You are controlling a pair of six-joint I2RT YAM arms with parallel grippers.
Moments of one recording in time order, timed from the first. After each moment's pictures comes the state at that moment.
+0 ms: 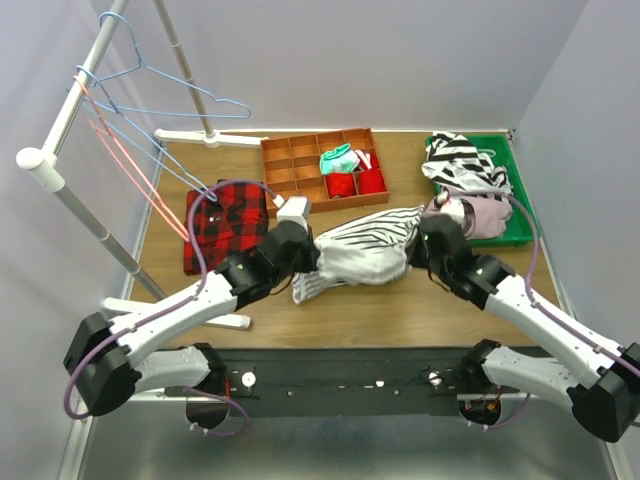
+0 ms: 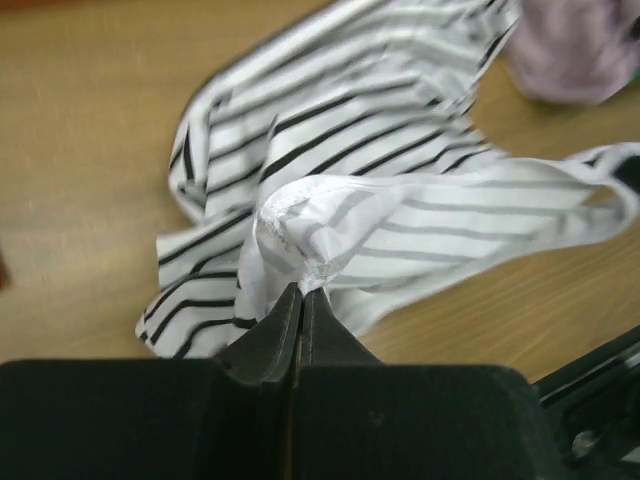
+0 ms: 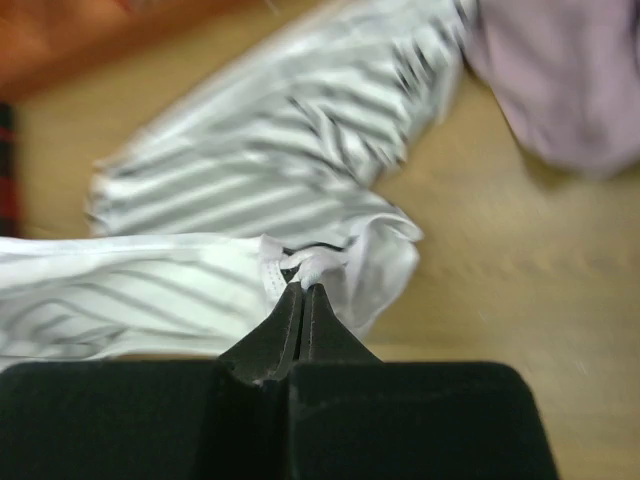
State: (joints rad) left arm -0.86 1.11 0.88 -0.26 -0.28 -0.62; right arm 0.65 1.01 0.84 -0.44 0.38 0.63
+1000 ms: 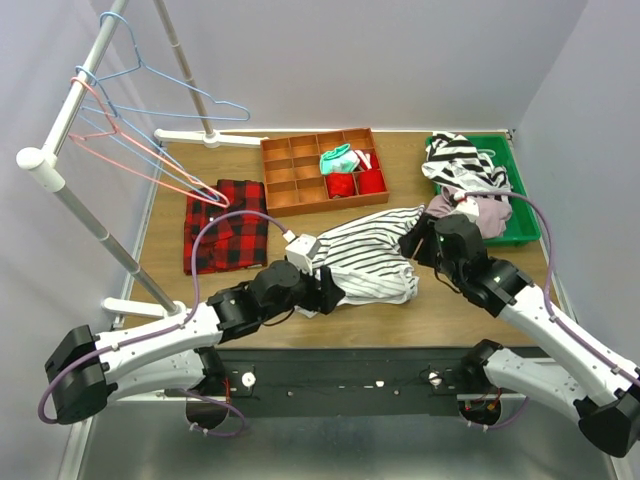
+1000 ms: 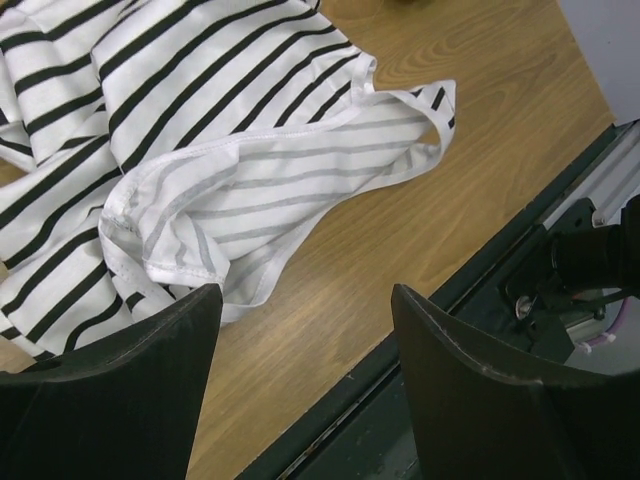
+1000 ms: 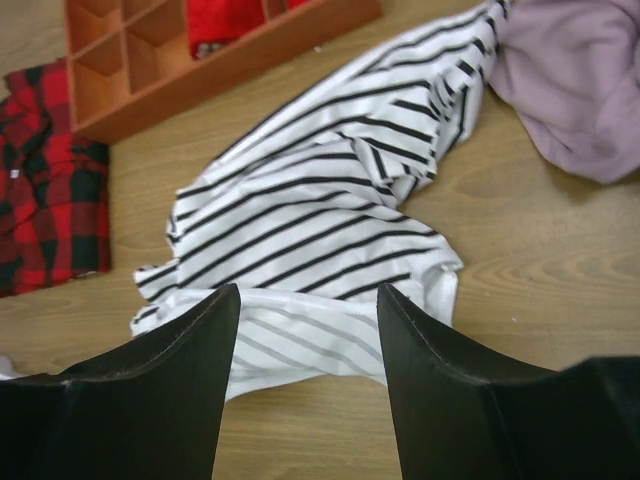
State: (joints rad) left arm -1.04 0.96 0.54 -0.01 -0.14 -0.61; right arm 0.65 0.89 0.78 -0.49 0.37 0.72
